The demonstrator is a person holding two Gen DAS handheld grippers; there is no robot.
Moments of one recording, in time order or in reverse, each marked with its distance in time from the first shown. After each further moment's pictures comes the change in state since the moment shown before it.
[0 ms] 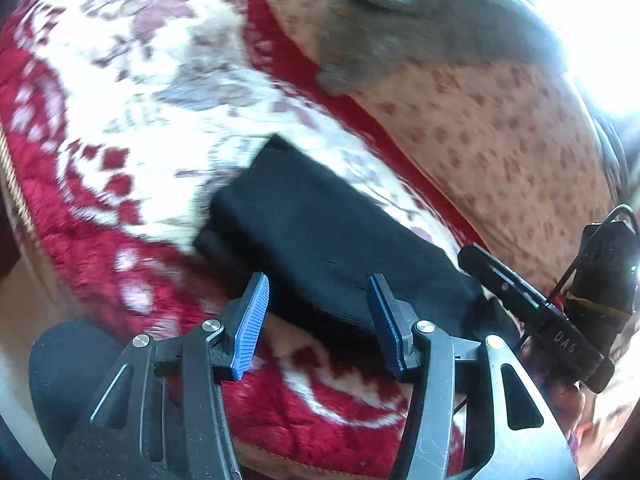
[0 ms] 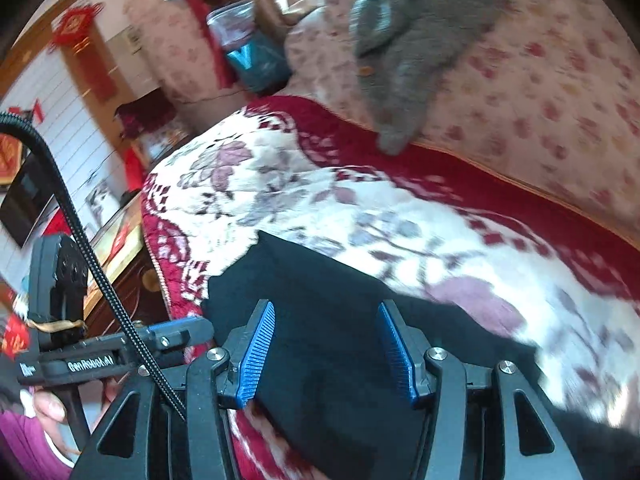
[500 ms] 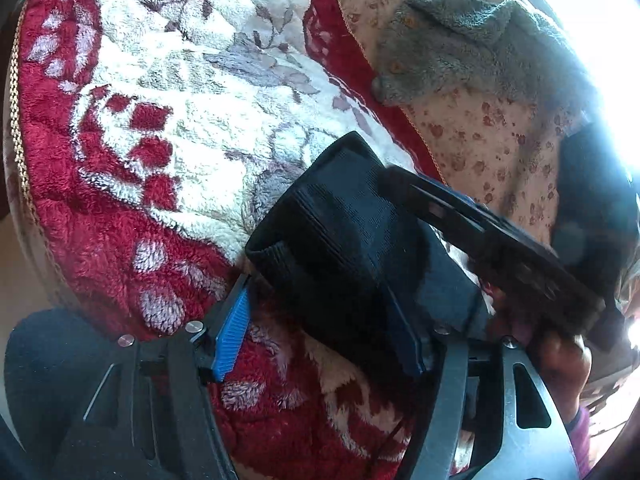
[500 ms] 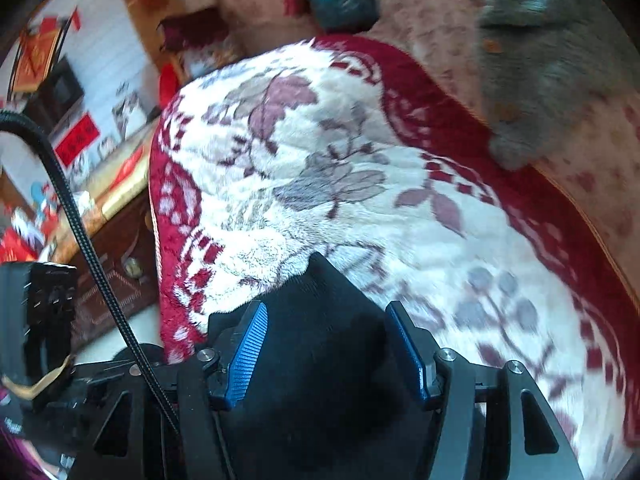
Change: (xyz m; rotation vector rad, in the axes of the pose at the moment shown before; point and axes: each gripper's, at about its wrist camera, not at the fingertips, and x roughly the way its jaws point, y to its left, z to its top) left arm 0.028 0.040 0.007 -0.153 -0.009 -0.006; right arm 0.135 0.064 0.057 -0.281 0.215 0.056
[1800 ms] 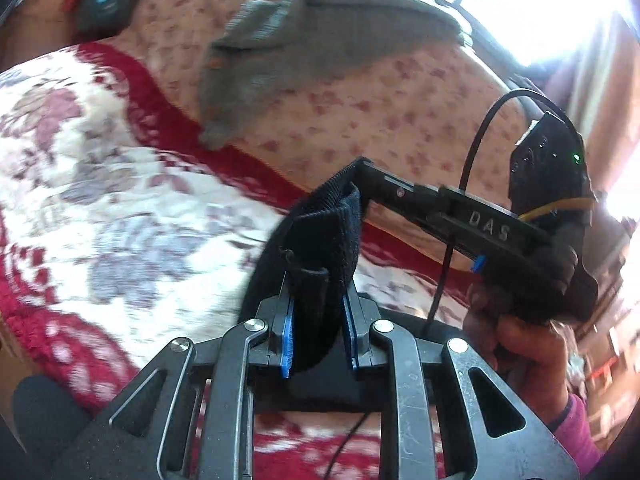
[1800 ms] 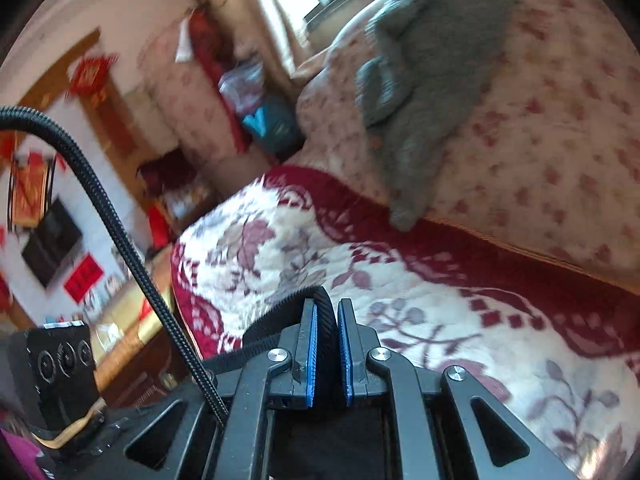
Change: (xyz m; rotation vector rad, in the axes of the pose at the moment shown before) left arm -0.050 -0.166 -0.044 0.455 -0.093 -0.188; right arm -0.203 -0.062 -0.072 0.358 -0.439 0.004
